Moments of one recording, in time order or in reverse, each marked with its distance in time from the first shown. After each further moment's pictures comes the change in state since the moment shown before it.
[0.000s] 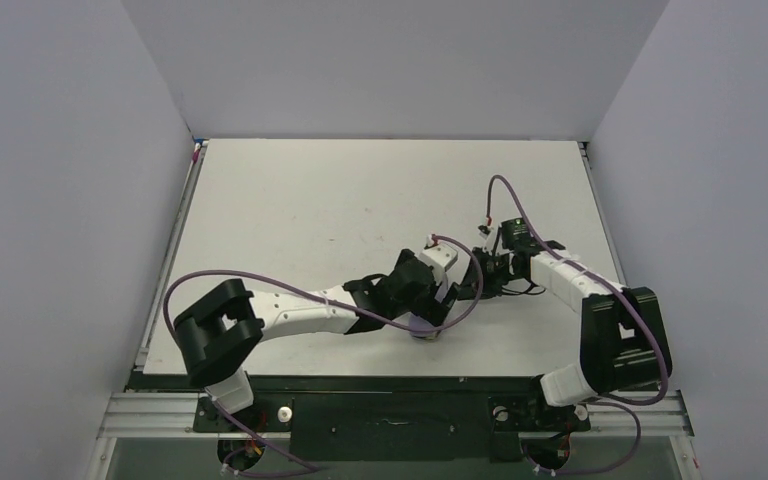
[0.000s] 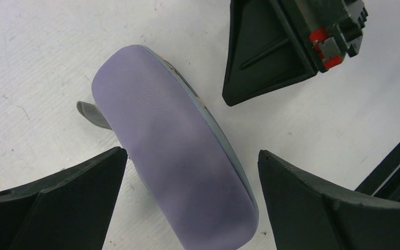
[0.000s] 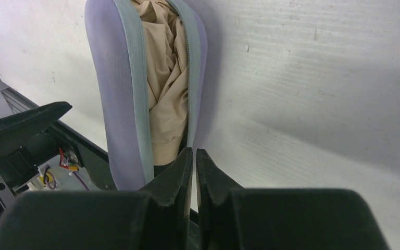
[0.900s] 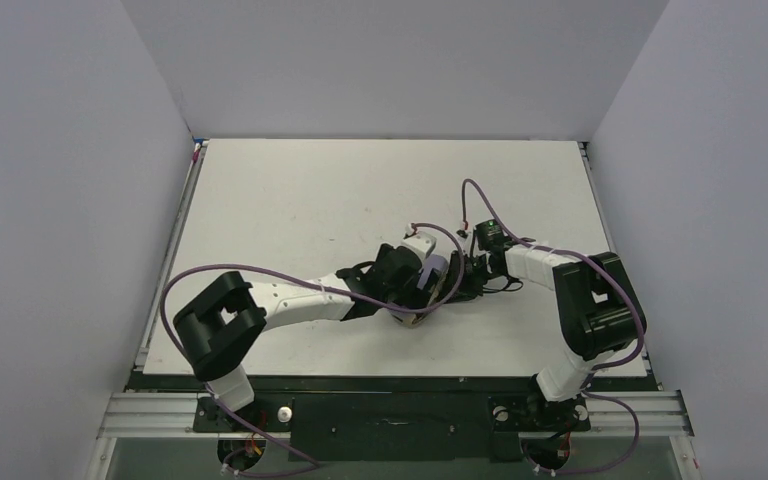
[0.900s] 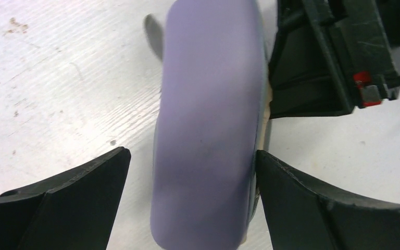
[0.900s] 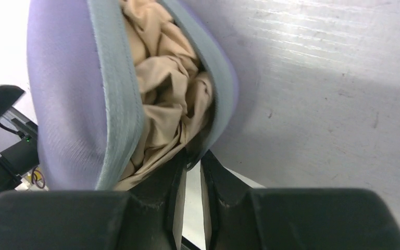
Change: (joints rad) left arm 0.088 0.060 0.035 -0.132 -0.029 -0.061; right arm 0.098 0.232 0.041 0.148 0.022 0.043
